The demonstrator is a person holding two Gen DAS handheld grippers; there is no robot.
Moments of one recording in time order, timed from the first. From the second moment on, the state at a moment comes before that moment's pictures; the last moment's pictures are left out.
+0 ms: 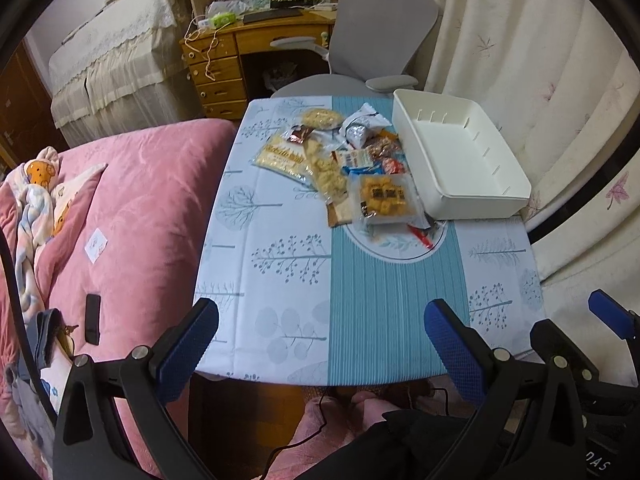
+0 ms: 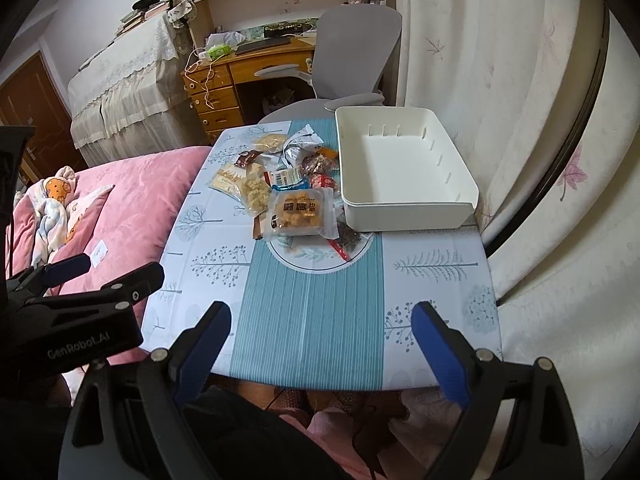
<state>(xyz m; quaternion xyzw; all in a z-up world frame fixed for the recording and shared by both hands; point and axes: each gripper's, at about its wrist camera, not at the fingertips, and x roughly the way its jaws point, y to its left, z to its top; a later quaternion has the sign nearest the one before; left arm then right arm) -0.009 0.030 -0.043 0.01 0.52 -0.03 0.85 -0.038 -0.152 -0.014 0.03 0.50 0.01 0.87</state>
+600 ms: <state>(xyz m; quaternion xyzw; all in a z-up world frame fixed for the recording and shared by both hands) 0.017 0.068 -0.043 0.03 0.51 -0.05 0.86 -0.030 -0.115 -0.010 0.04 0.49 -0.02 0.87</state>
